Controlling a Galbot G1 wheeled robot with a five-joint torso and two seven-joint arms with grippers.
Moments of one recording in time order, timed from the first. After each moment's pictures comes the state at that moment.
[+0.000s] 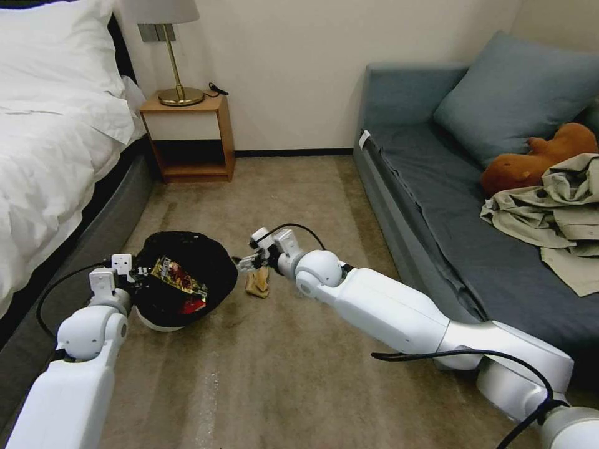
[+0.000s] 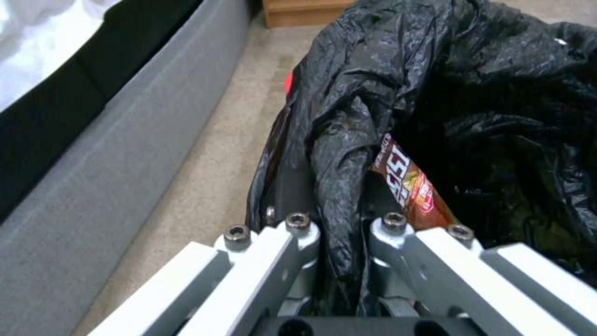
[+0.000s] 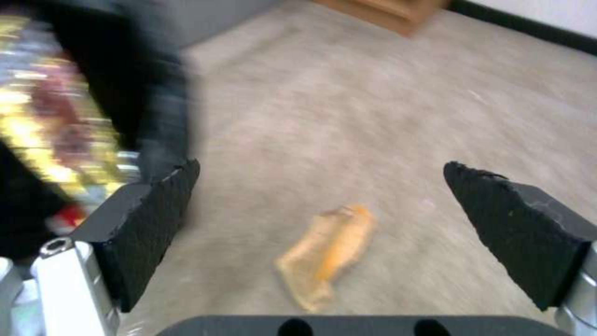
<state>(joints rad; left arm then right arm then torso) 1.07 -1.11 -0.70 -1.64 -0.34 0.51 -0.05 -0.28 1.29 -0.58 1.26 0.82 -0.36 0.19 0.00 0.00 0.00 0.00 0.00</state>
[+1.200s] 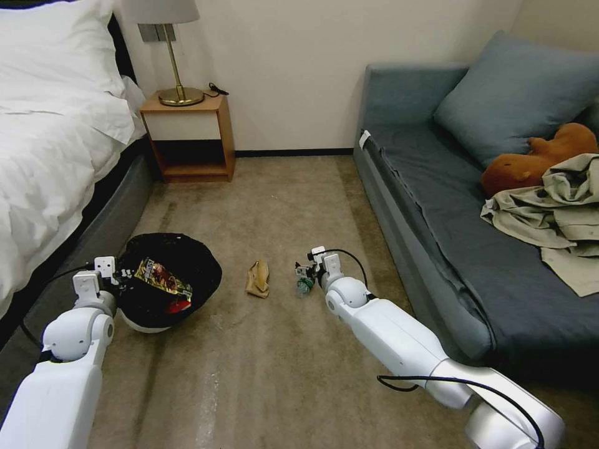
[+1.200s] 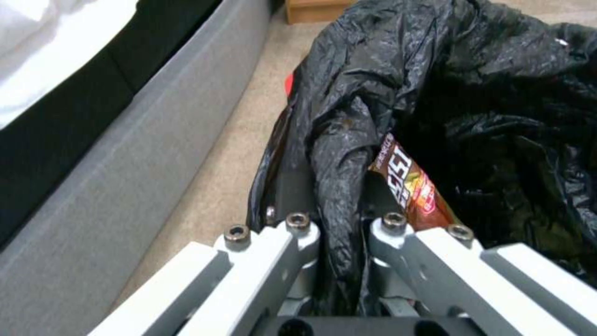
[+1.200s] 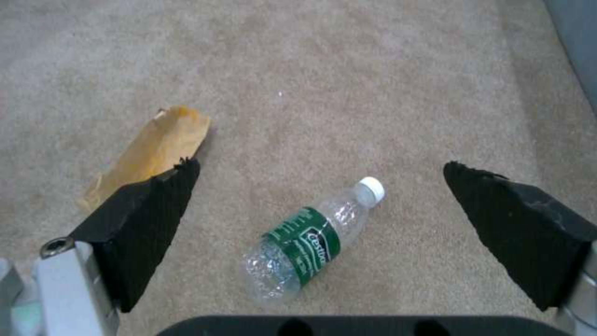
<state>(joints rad) 1.07 -1.10 -0.72 -1.59 -0.33 0.47 -0.05 -0.48 1.33 -0.36 1.02 0.64 -0.24 0.25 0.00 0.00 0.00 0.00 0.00</state>
